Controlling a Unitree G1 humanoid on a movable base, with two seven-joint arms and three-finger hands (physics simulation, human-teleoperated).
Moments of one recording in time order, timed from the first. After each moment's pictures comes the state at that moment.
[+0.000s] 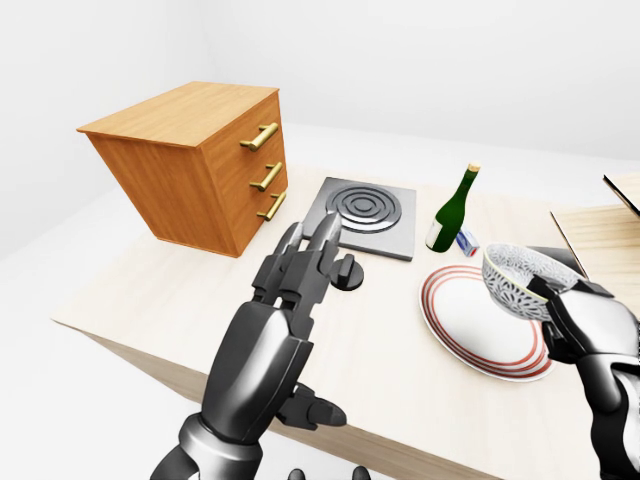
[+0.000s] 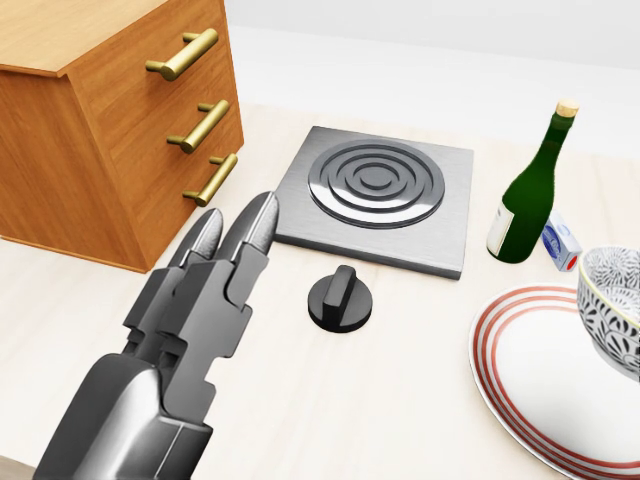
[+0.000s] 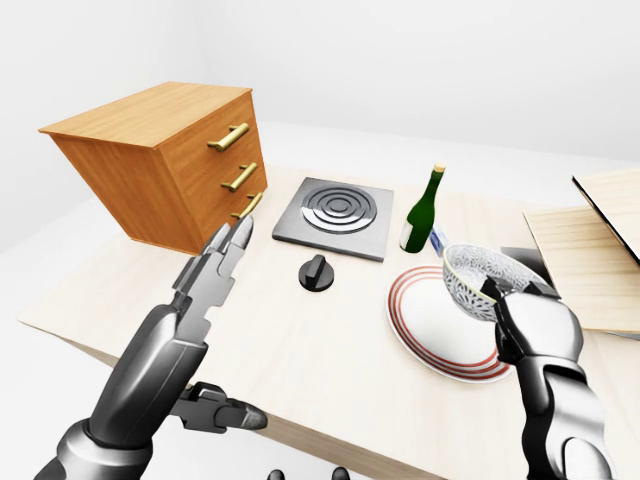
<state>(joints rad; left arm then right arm) 0.37 -0.35 -0.35 -1.05 1.05 -0.09 -0.70 0.14 -0.39 -0.50 -0.17 -1.08 -0.09 0.21</state>
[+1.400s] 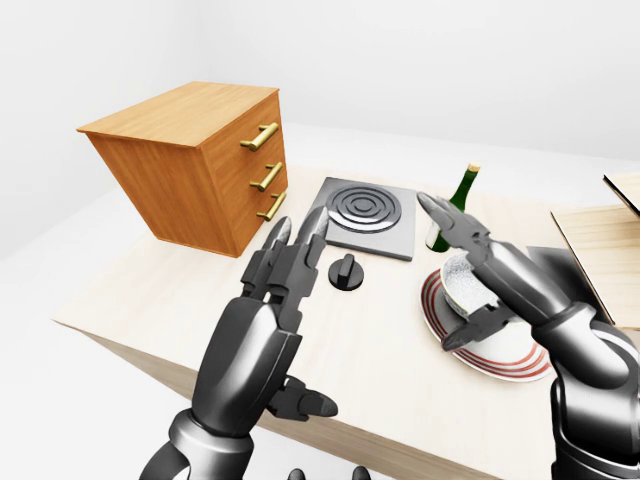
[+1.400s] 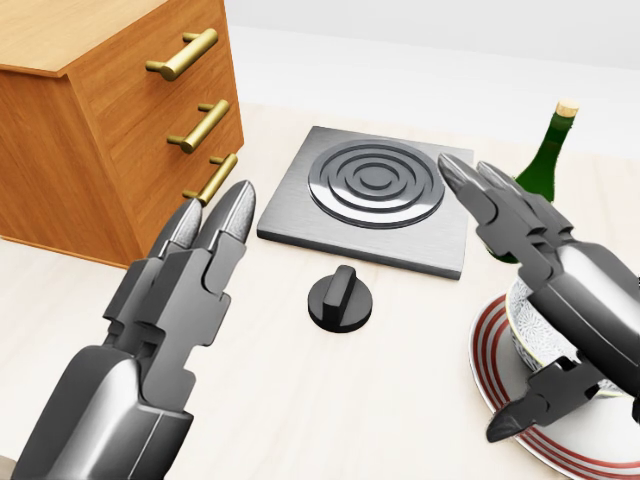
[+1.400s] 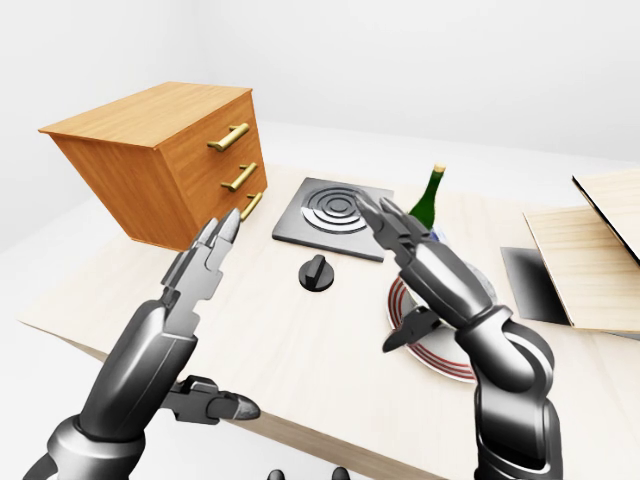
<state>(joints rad) 0.33 -0.35 -0.29 -1.05 1.03 -0.09 -0.70 -0.07 -0.34 -0.29 -0.56 -0.39 -0.09 0.70</state>
